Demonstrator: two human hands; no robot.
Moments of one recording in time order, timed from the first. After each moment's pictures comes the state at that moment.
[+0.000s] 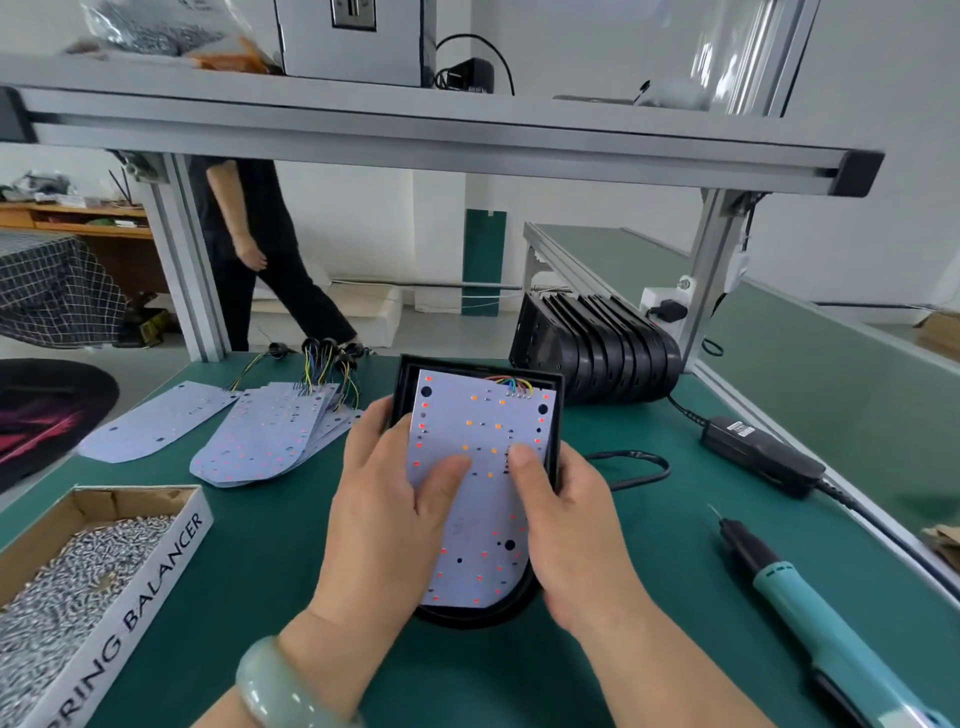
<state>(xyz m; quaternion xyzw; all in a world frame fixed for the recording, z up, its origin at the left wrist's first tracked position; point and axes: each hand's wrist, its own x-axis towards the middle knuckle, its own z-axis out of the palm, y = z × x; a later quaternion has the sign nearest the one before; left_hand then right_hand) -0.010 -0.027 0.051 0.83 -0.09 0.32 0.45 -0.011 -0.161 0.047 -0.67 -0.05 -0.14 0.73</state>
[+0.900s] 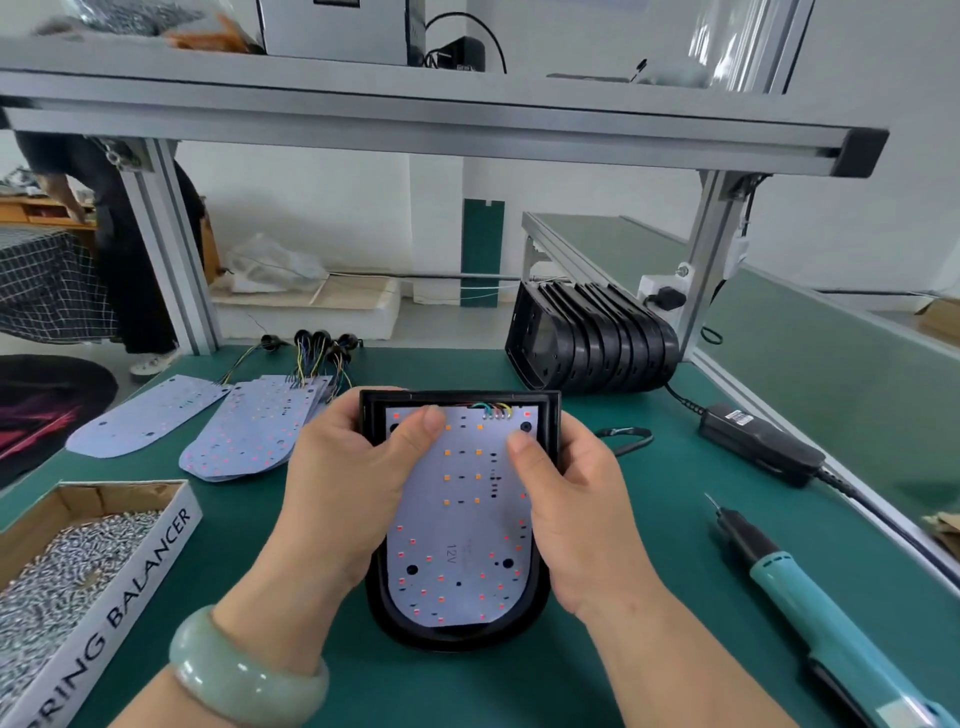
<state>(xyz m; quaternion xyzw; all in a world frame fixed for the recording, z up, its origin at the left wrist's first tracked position) -0.002 -0.021 0.078 0.66 -0.04 0.18 0.73 -0.018 -0.167 0.065 -0.64 -0.08 -0.14 0.75</state>
